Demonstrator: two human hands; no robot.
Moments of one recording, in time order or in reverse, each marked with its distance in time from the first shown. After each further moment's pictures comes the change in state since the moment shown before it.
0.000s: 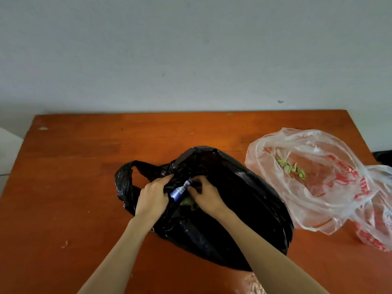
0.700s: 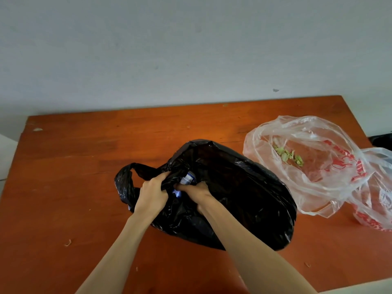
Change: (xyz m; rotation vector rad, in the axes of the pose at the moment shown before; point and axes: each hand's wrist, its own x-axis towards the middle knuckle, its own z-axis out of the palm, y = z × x) left_hand -0.005 0.001 -0.007 -0.111 -0.097 -0.033; right_hand -0.009 -0.026 0.023 0.612 -0.004 0.552
